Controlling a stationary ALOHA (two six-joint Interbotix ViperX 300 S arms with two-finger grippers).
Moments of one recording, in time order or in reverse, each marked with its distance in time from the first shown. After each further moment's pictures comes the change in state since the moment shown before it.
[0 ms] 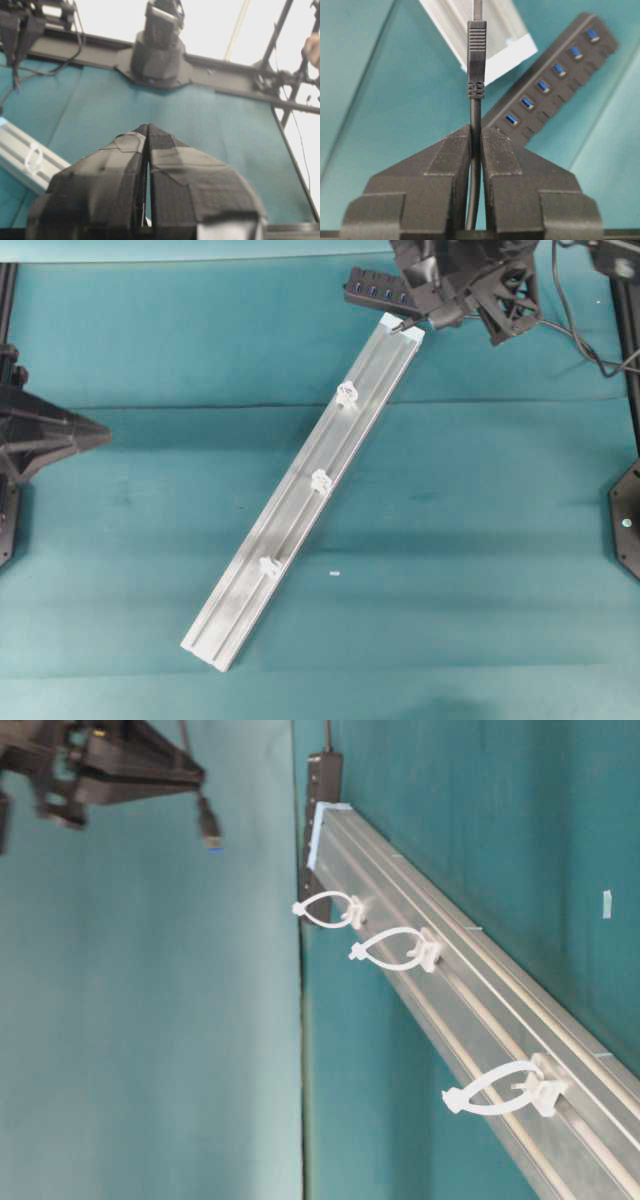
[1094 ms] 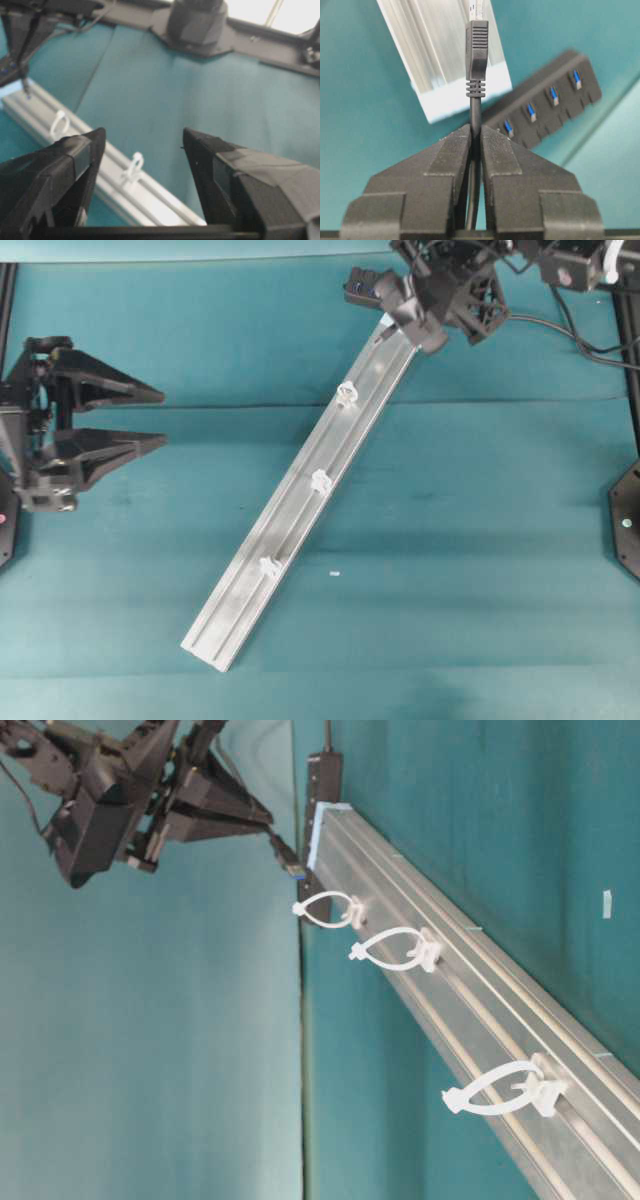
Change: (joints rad) left arm 0.075 0.250 -0.054 0.000 -0.037 0.000; right arm 0.006 0.132 0.048 0.009 -0.264 -0.249
